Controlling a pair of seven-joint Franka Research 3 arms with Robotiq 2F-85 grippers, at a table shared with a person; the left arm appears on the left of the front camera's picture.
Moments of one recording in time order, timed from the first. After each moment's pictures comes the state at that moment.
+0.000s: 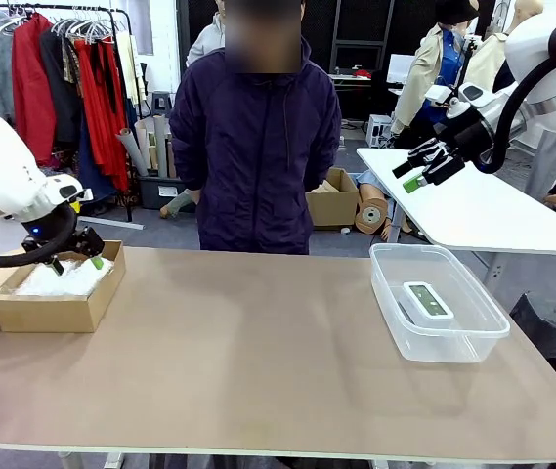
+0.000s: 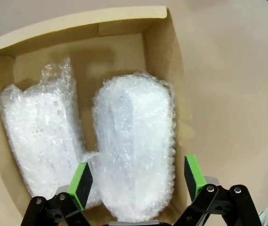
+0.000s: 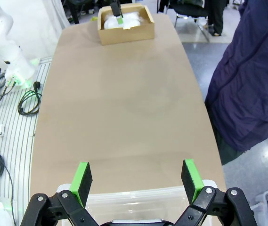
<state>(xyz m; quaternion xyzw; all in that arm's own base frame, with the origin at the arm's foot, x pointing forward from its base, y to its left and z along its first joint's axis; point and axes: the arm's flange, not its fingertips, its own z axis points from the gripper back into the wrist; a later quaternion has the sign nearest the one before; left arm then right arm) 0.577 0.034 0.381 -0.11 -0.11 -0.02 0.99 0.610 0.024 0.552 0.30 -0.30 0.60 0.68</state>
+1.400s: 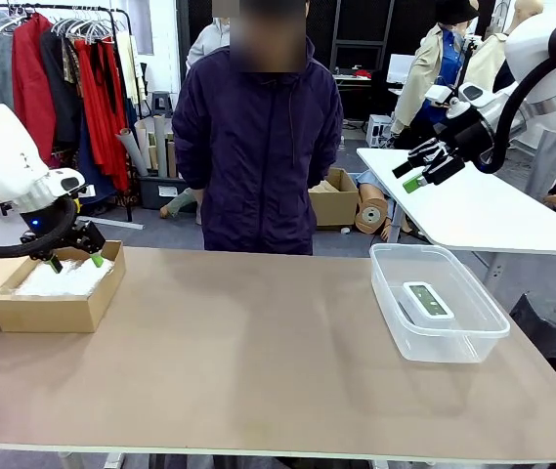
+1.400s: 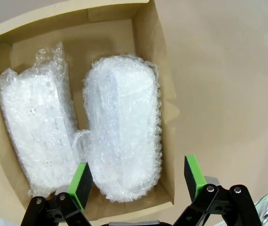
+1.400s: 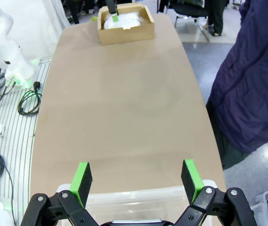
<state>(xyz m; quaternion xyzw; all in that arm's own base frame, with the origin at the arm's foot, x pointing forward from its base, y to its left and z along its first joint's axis) 0.569 0.025 0.397 -0.11 -0.08 -0.02 0.99 0.610 0.024 0.552 0.30 -0.30 0.60 0.68</state>
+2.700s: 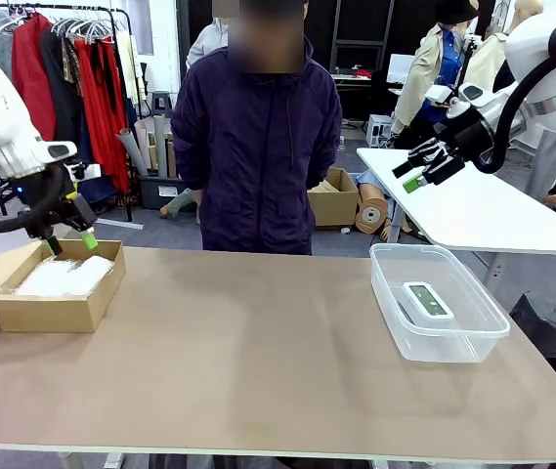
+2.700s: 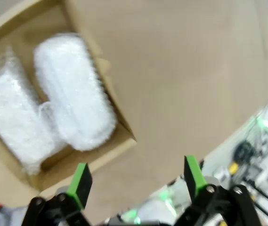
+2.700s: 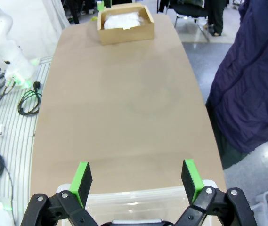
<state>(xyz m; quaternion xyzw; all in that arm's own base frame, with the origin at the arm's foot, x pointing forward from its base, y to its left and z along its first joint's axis) 0.566 0.024 0.469 -0.19 0.02 -0.18 0.96 0.610 0.024 0.552 0.30 -0.30 0.60 0.68</state>
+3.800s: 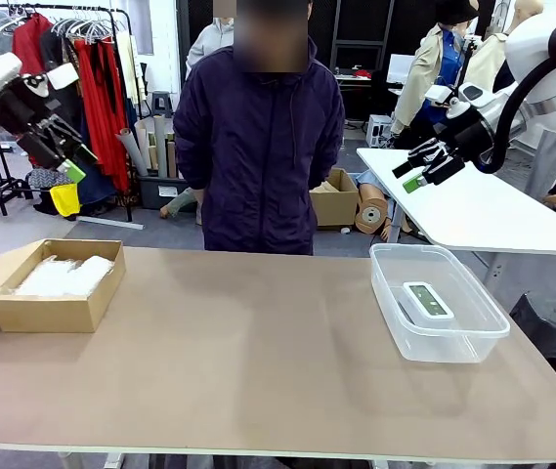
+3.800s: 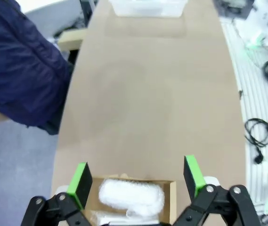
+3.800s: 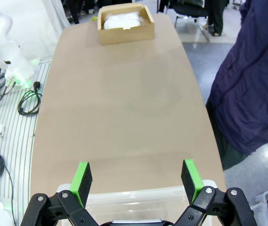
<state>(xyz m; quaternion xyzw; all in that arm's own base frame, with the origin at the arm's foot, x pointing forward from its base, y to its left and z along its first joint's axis) 0.561 0.036 0.588 -0.22 -0.29 -0.63 0.68 0.610 0.024 0.552 0.30 -0.30 0.60 0.68</state>
